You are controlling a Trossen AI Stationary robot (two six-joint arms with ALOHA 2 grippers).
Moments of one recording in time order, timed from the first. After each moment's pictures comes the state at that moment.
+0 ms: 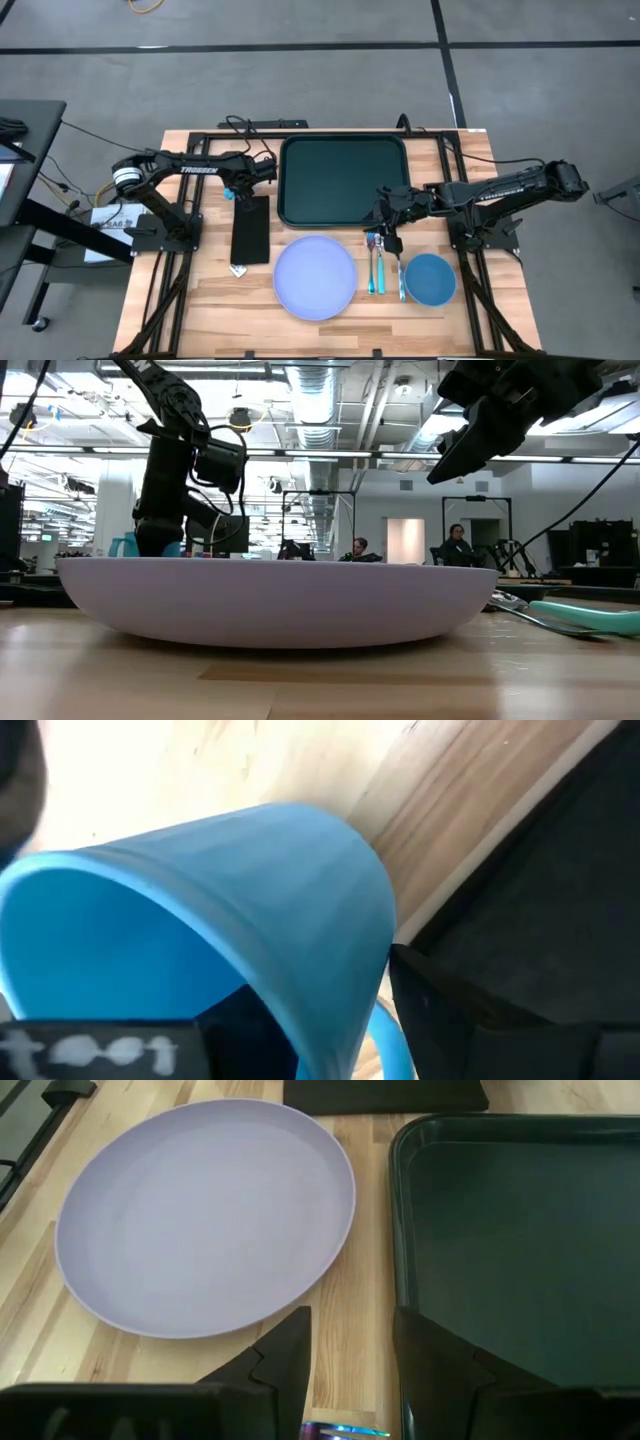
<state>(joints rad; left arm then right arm) 0.44 1.58 0.88 -0.95 -0.35 -0.15 0.07 1.17 0.69 -0.23 -0.05 -0.03</state>
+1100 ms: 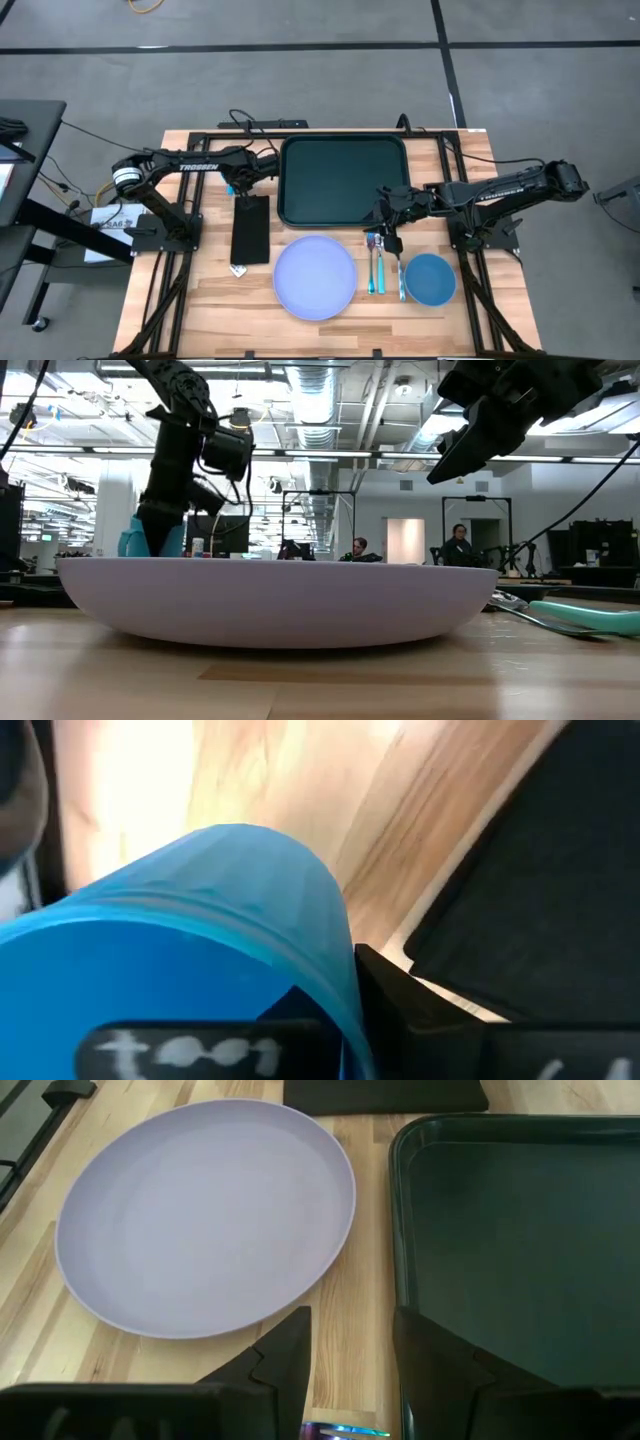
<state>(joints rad) 0.43 1.57 0.98 -1.07 -0.36 -0.02 0.07 1.17 0.69 -0.23 -0.05 -0.03</state>
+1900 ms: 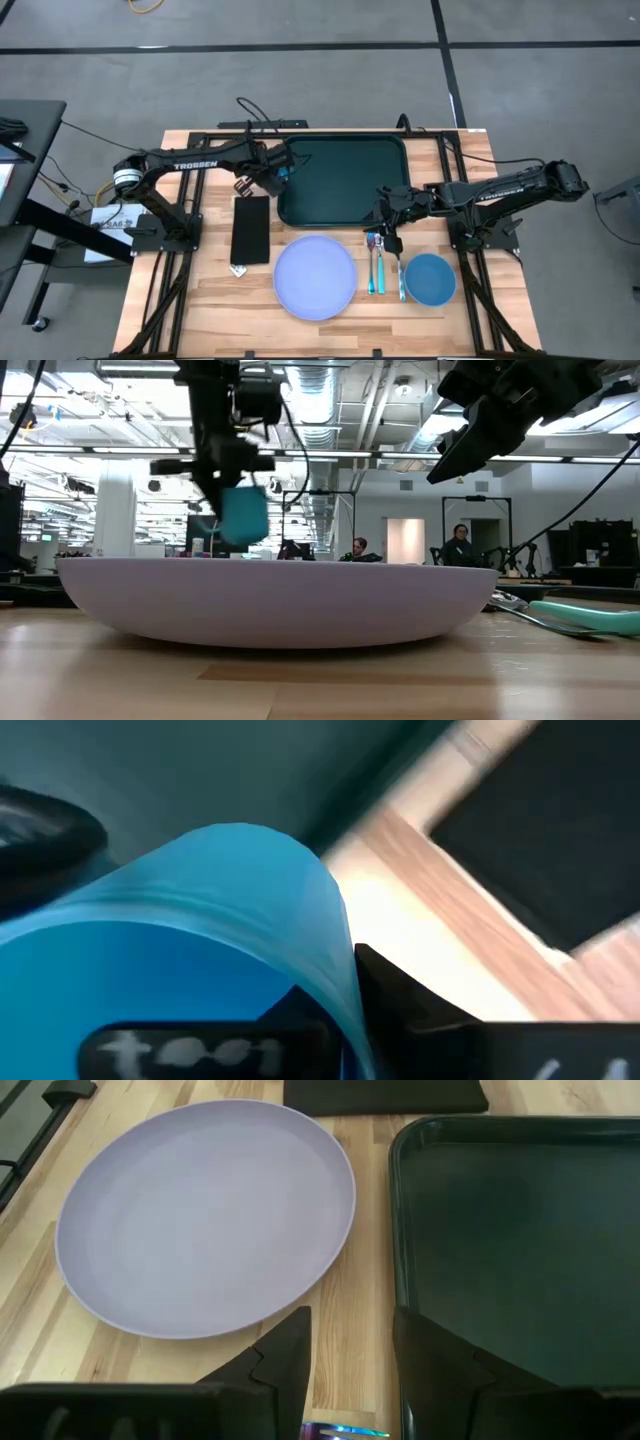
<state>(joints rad) 0.35 1.57 1.24 -0.99 -0.27 1.22 0.07 1.17 0.69 -0.23 -0.05 -0.03</state>
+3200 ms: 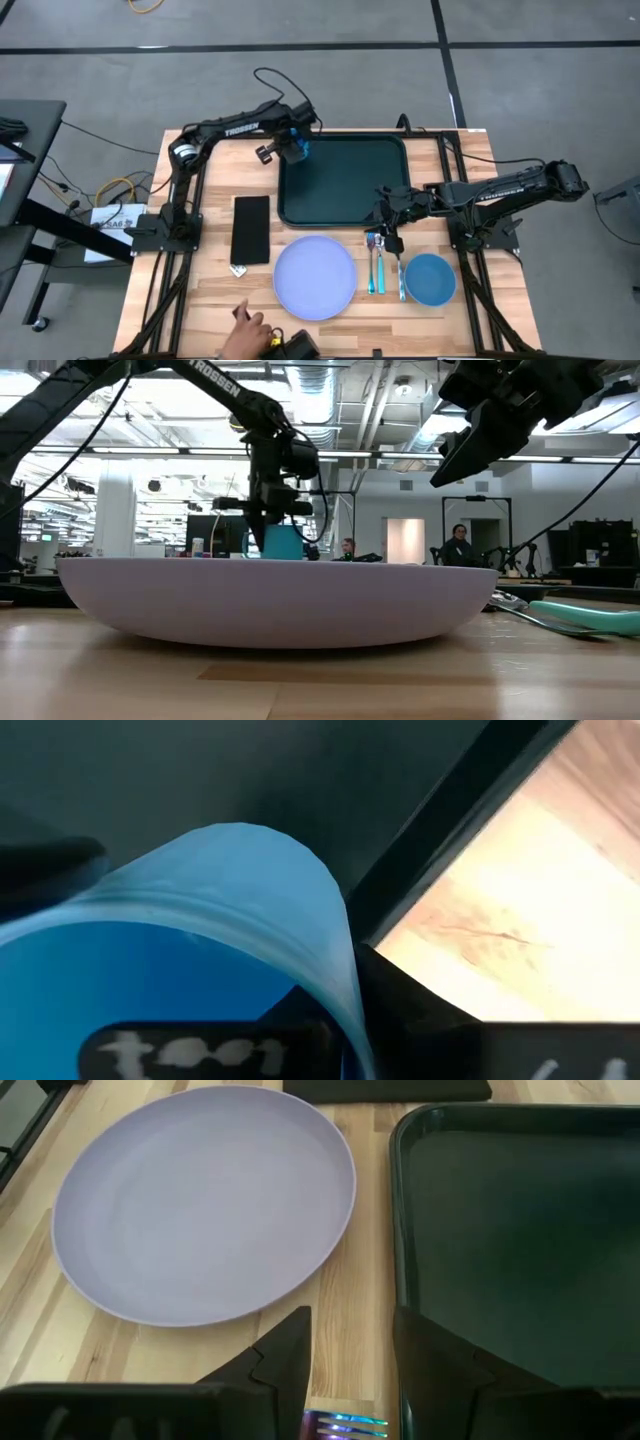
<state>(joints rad) 0.62 2.06 1.73 -1.11 -0.12 1.61 0.07 1.17 0.69 -0.26 -0.05 -0.03</state>
